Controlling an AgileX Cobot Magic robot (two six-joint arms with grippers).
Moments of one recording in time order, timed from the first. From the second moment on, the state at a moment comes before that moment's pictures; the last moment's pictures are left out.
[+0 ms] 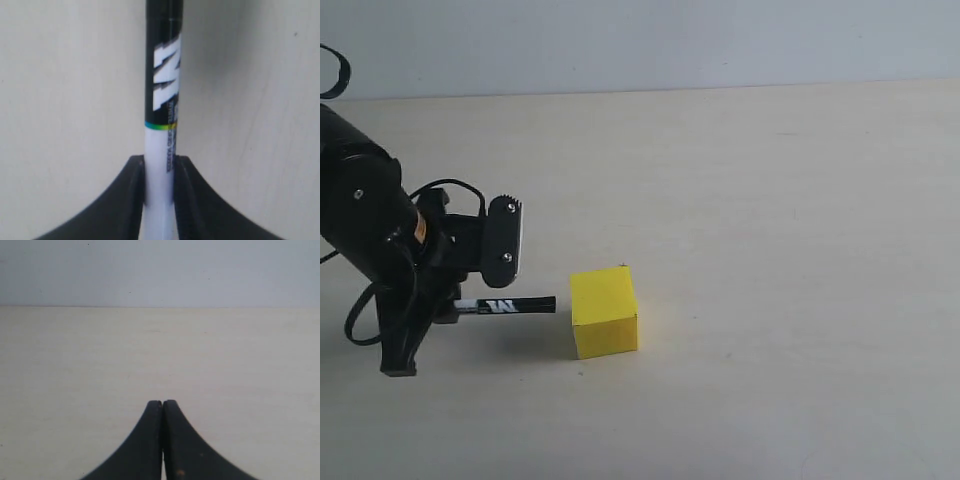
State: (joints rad) left arm -0.55 1.71 -0.83 0.20 0.59 0.85; right arm -0.12 0.00 0.00 0.19 0.35 -0.20
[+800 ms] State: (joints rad) left arm -0.60 1.82 -0.86 0.19 0.56 0.79; right arm -0.12 0.00 0.00 0.19 0.35 -0.20
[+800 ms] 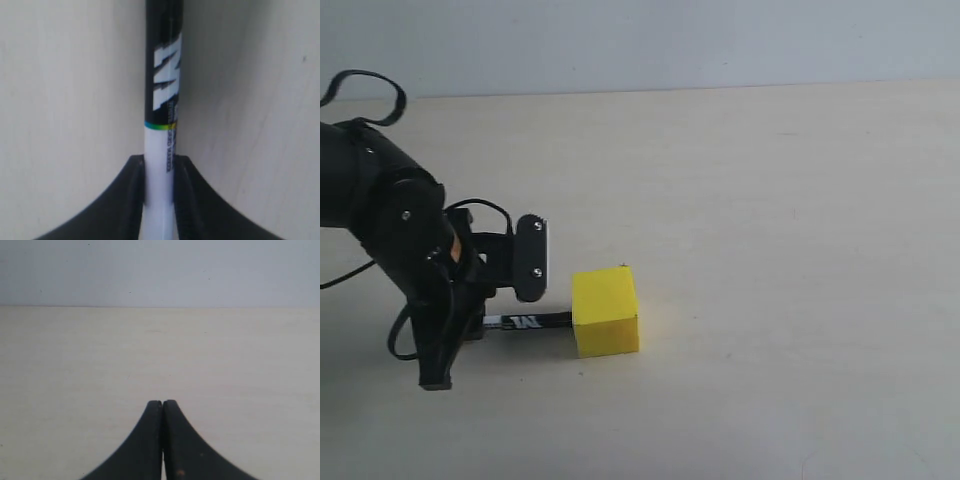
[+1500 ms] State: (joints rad) left arm -0.65 1.85 -0.91 0.18 0.66 0.75; right arm -0.12 0.00 0.00 0.19 0.35 -0.20
